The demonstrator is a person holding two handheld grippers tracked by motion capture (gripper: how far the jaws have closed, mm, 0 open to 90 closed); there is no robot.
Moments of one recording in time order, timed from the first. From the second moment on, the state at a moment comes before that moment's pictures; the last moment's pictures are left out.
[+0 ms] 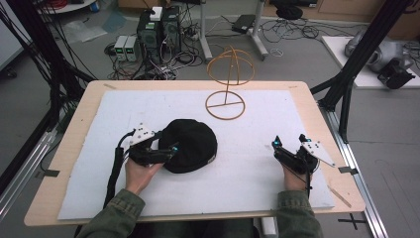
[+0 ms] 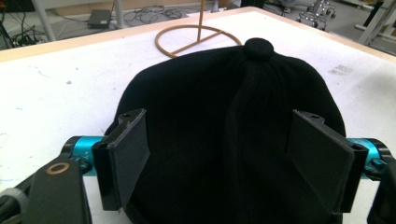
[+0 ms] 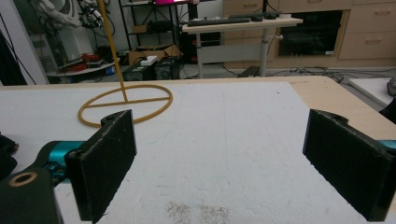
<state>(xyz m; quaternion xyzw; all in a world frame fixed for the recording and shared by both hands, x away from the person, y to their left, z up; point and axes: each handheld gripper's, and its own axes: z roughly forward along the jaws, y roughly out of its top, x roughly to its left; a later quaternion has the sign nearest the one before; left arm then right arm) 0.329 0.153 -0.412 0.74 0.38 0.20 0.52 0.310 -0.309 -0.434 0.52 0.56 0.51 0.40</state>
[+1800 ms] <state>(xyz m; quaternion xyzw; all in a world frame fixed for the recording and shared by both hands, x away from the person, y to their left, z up) 0.317 0.150 -0.397 0.73 0.33 0.28 0.53 0.309 -0.305 -0.434 0.50 0.57 0.51 0.41</state>
